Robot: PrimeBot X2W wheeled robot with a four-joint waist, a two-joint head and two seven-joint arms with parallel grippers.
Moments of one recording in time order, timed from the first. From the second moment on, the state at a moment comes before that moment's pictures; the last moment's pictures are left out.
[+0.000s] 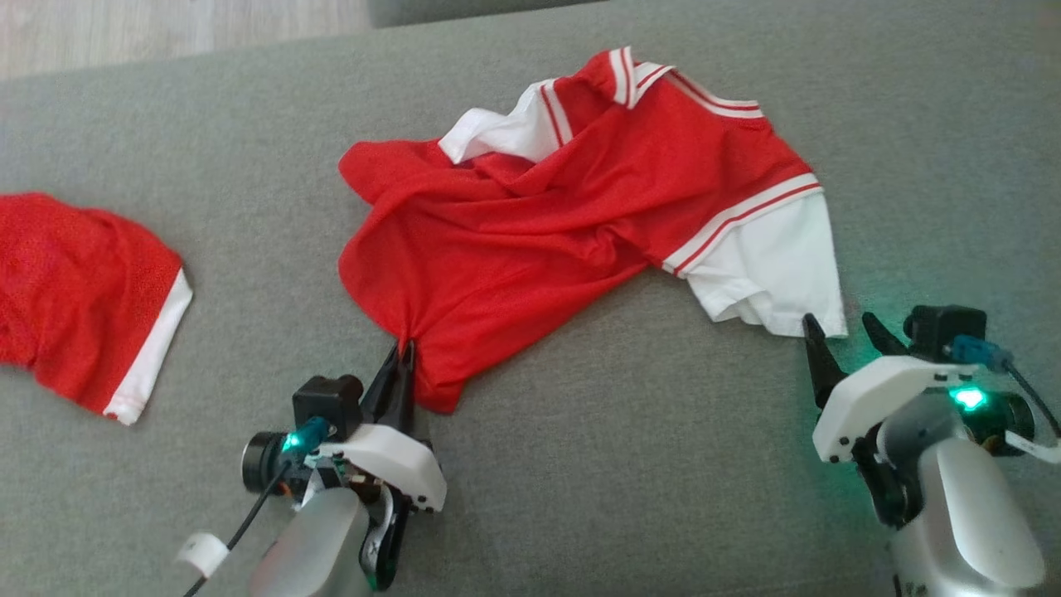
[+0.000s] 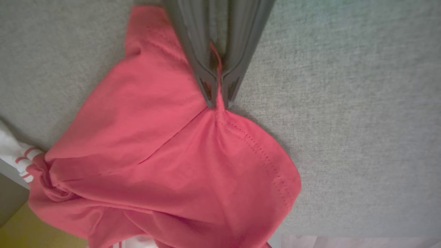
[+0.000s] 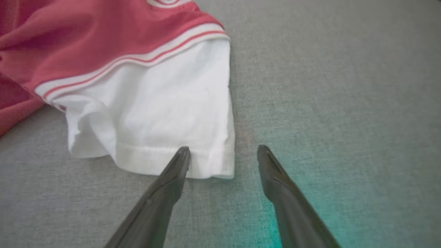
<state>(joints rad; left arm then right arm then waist) -0.38 0.05 -0.45 0.74 -0.43 0.02 -0.19 -0.24 -0.05 -0.07 0.41 0.09 0.12 0.22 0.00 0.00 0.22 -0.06</state>
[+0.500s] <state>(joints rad) -0.33 0.09 -0.43 0.60 -0.47 -0.02 -0.23 -0.25 -0.05 -0.06 0.39 0.21 0.12 0.24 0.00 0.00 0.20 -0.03</state>
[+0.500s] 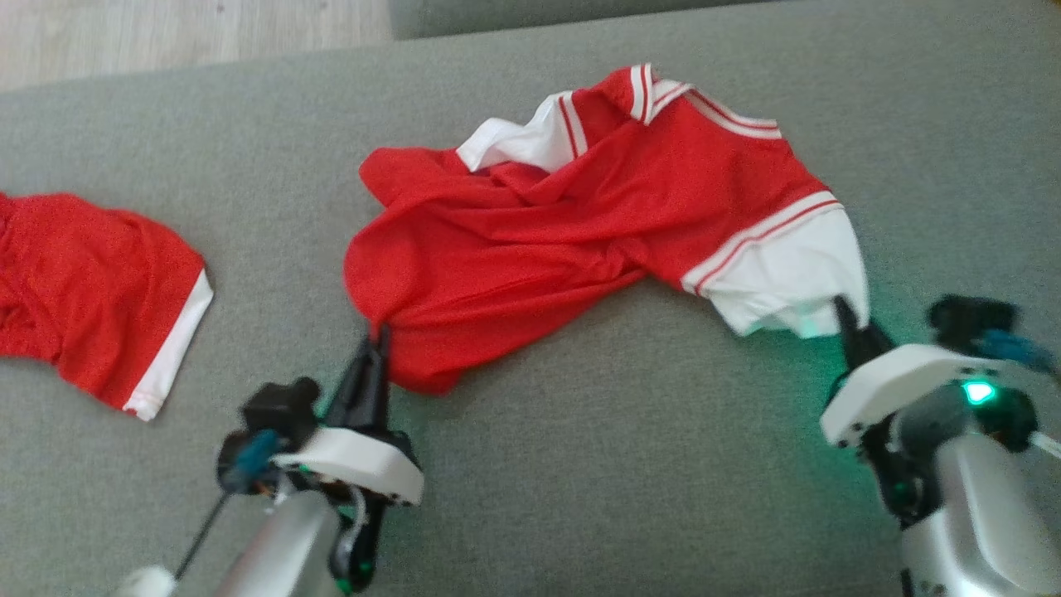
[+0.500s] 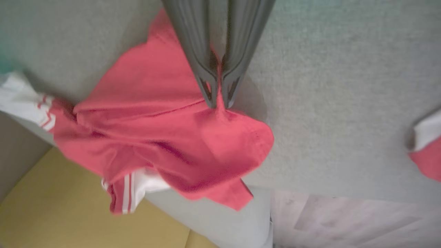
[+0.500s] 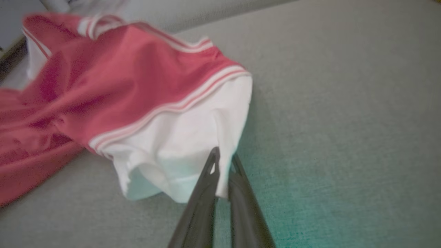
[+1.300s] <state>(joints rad) -0.44 0.34 -0.24 -0.39 -0.77 -0.01 0.26 -0.42 -0.05 -0.15 -0.50 0.38 0.12 0.55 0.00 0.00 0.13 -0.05</state>
